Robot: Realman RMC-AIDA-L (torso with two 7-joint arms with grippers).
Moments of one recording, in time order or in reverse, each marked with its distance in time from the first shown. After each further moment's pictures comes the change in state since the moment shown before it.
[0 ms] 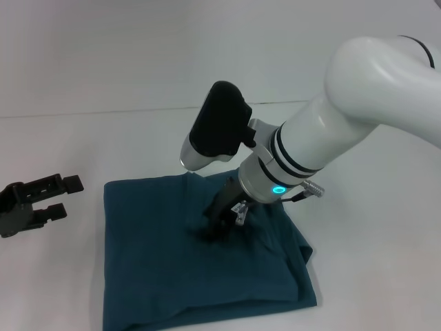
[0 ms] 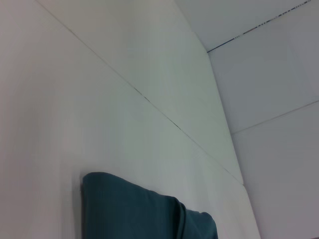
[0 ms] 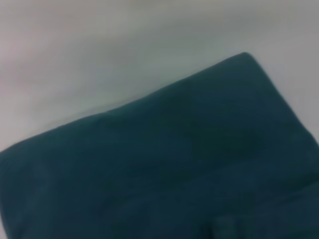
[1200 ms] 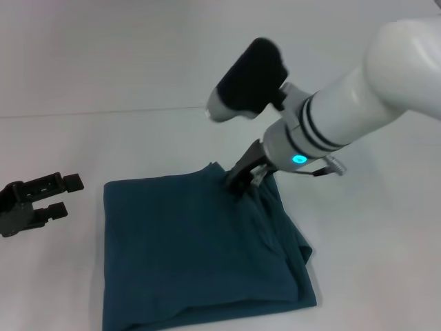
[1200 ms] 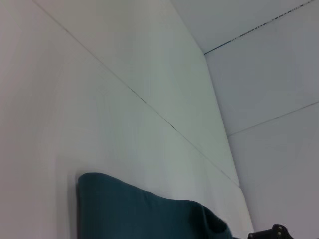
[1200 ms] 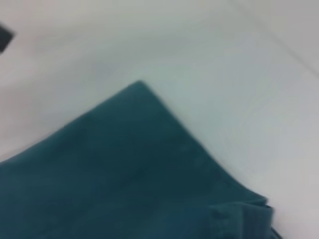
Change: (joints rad) left arm 0.004 -0.002 0.000 -0.003 -0.012 0.002 0.000; right arm -0.108 -0.011 0.091 -0.207 -0.168 -0.017 0.210
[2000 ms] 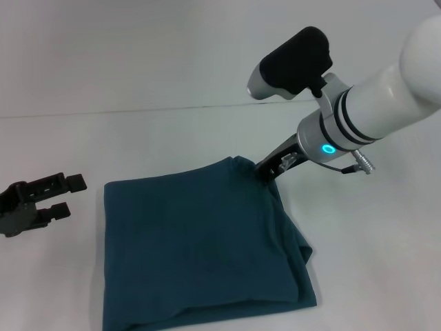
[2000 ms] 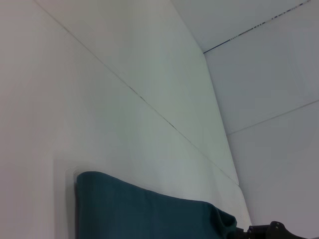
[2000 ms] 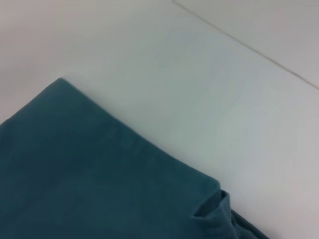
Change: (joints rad) left arm -0.002 -0.006 0.003 0.000 0.000 -0.004 0.000; right arm -0.037 -0.002 0.136 0.021 -0.081 -0.002 0.091
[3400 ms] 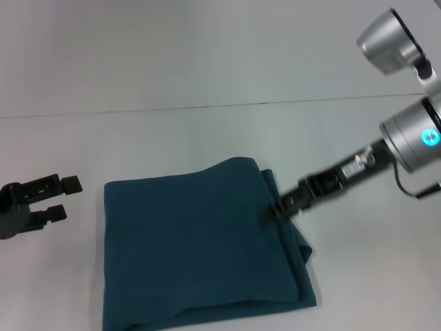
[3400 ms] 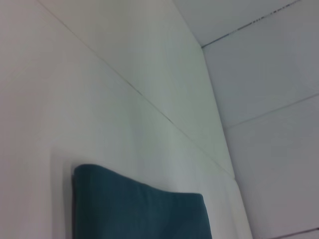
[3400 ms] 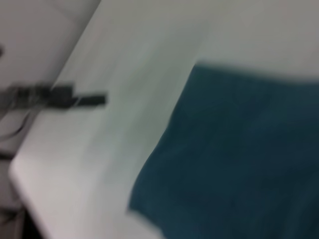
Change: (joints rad) left arm 0.001 0.017 -0.002 0.008 0.006 0.041 -0.019; right arm 0.016 -0.129 0.536 0.202 0.312 -0.628 -0.163
